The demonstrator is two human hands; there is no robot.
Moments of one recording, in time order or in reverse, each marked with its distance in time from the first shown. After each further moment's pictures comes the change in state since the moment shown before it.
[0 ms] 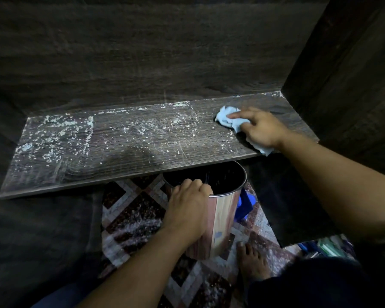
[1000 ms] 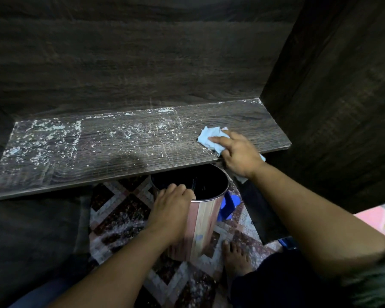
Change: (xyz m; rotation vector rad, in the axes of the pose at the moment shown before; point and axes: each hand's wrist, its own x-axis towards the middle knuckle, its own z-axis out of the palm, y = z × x) left_hand -0.005 0.004 0.004 0.014 -0.004 0.024; right_hand -0.058 -0.019 0.023 -0.151 0.032 0.021
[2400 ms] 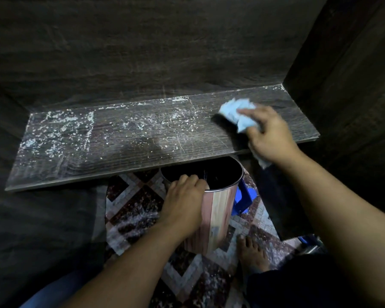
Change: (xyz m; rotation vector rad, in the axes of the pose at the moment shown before) left_hand 0.005 -0.007 0.002 -0.023 0.033 -0.038; right_hand 0.004 -0.003 -0.018 0.326 0.280 0.034
